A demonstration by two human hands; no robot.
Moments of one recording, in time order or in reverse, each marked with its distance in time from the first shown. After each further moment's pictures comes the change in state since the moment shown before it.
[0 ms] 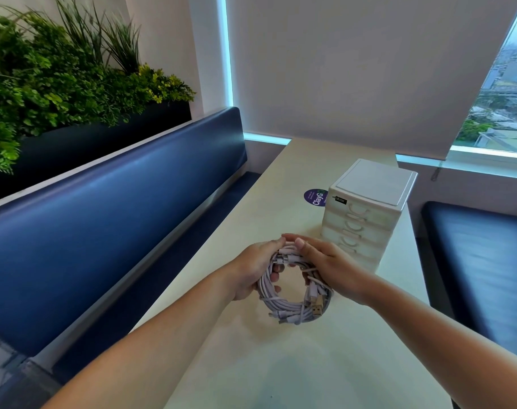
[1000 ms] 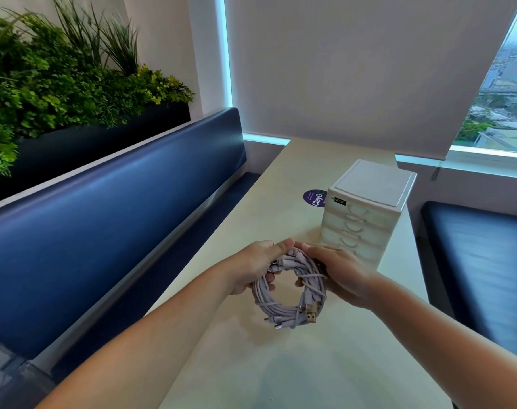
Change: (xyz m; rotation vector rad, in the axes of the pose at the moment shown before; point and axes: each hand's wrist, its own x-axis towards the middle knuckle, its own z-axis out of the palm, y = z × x) left_hand 0.012 0.003 -0.006 0.196 -0.052 0.038; right_hand 0.003 0.008 -0.008 0.407 -0.073 0.222
